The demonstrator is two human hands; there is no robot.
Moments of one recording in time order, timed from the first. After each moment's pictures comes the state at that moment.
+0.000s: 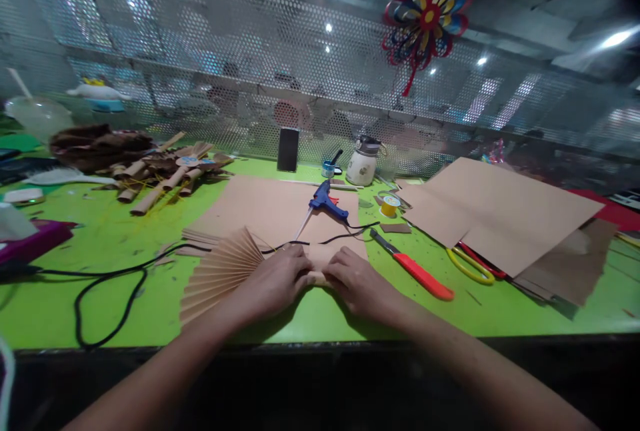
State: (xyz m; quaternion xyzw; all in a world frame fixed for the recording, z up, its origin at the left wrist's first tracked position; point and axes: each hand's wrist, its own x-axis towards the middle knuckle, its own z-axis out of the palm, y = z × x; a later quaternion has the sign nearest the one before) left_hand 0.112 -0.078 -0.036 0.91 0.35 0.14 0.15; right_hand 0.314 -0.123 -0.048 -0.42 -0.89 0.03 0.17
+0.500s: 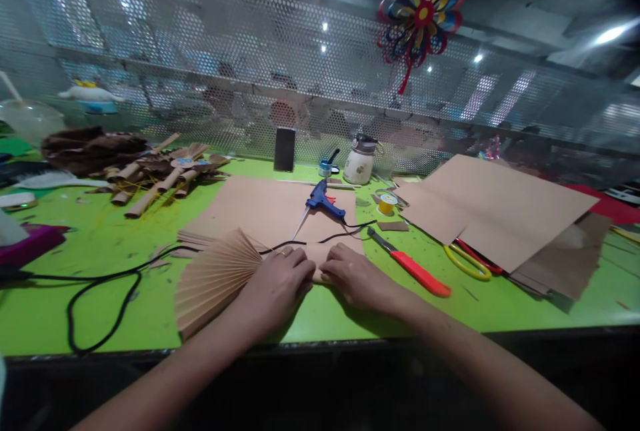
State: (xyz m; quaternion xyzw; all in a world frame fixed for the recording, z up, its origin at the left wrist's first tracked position) left_hand 0.117 -0.093 -0.043 0.93 0.34 0.16 0.02; right_hand 0.320 -0.114 -0.044 -0.44 -0.88 0.05 0.15
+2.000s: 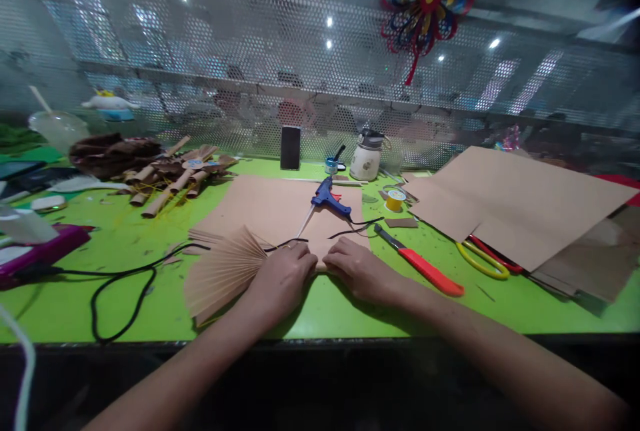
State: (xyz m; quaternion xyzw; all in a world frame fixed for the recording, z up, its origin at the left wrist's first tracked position) left_hand 0.123 -0.086 -0.048 0.92 0.36 0.16 -0.04; right_hand 0.326 -0.101 -0.052 -0.38 -0.90 0.03 0.19
